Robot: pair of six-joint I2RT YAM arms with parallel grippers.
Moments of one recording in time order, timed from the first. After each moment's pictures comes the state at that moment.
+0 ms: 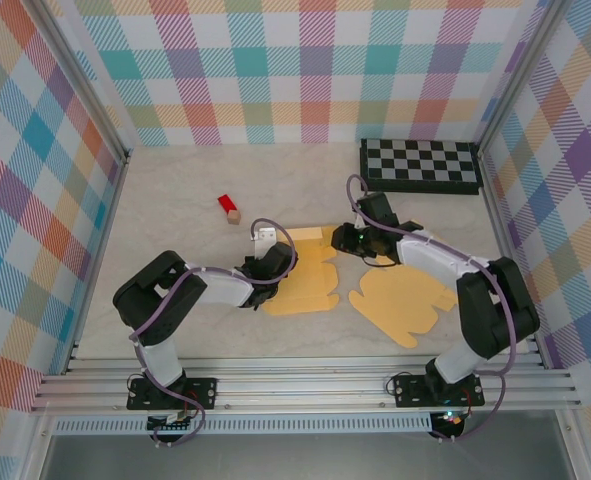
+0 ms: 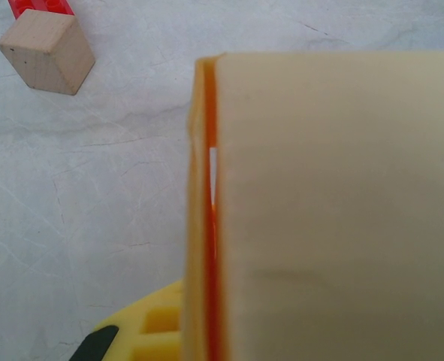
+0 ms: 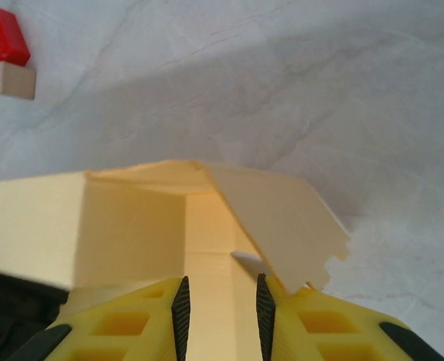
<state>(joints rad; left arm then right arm) -0.78 1.79 0.78 0.21 -0.67 -0.59 0.45 1.59 0.98 -0.28 -0.23 0.62</state>
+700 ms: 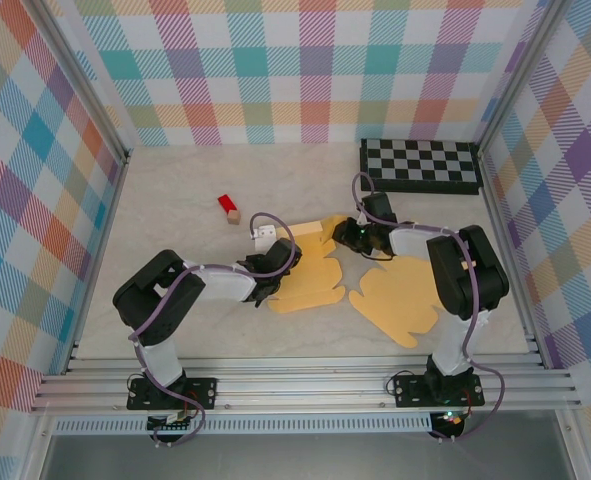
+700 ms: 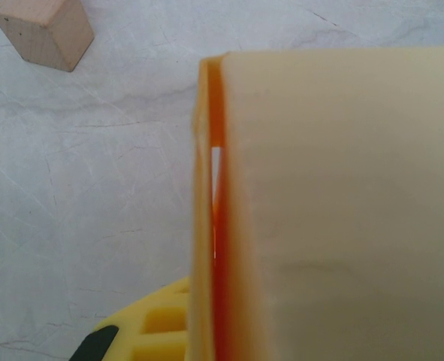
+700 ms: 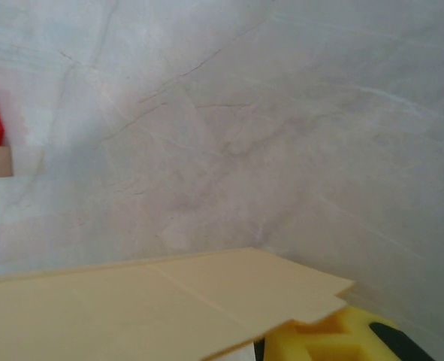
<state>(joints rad) -0.78 1.79 0.85 0.07 -0.64 -0.70 0.37 1.86 0.99 0.01 -0.38 0.77</state>
